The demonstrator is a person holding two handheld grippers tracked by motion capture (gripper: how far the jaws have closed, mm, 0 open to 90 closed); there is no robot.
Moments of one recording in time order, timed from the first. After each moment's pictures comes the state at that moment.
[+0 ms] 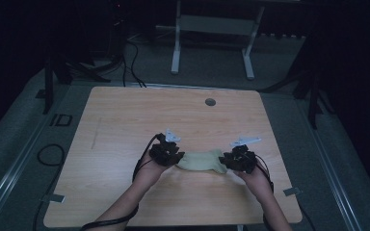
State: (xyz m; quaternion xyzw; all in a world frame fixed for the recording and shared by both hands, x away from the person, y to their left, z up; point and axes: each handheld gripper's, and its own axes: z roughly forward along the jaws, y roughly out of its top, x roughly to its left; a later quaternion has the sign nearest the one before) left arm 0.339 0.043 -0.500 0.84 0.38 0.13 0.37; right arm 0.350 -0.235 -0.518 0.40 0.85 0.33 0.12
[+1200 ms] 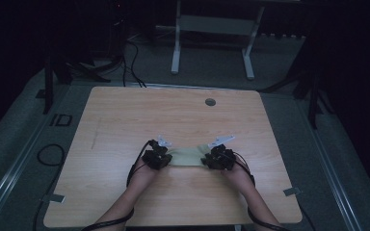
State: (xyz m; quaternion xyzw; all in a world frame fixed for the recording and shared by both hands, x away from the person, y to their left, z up) left arm 0.354 0.076 -0.555 0.83 0.43 0.12 0.32; right arm 0.374 -0.183 -0.551 0.33 0.88 0.31 0.10
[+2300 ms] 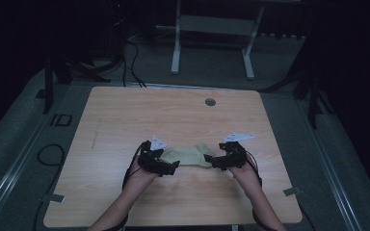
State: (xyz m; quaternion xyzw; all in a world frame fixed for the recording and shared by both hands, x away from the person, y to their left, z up) left arm 0.324 0.081 -0.529 0.80 0.42 0.14 0.40; right arm 0.361 -0.213 -0.519 0.38 0.82 0.41 0.11
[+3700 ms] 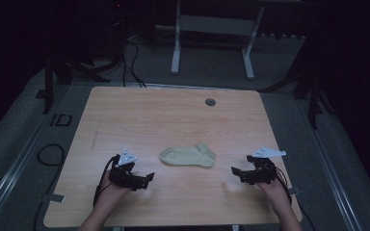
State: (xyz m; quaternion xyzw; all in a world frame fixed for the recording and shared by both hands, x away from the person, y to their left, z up) left arm 0.278 0.160 -0.549 0.79 0.46 0.14 0.39; right arm 0.322 -0.300 -0.531 0.41 0.82 0.38 0.15
